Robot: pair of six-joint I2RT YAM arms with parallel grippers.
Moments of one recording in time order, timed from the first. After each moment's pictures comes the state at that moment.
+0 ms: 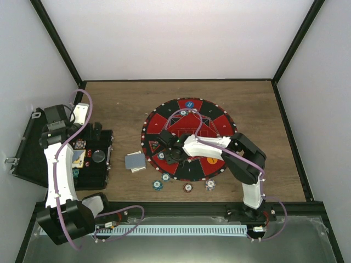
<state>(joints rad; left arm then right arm) 0.34 1.08 1.06 -0.83 0.33 0.39 0.97 1.91 1.25 -0.61 0.13 0.56</state>
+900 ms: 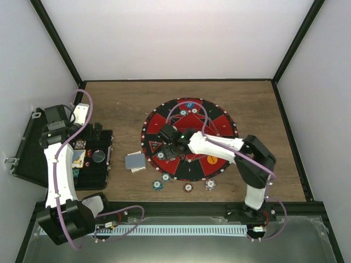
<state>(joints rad) 0.34 1.08 1.06 -0.83 0.32 0.40 0.96 1.86 1.29 -0.64 0.16 0.54</state>
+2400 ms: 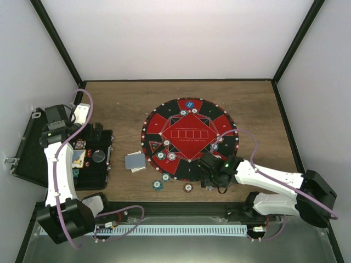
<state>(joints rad) 0.34 1.09 1.06 -0.83 0.35 0.42 0.97 1.15 0.63 -0.83 0.06 0.92</state>
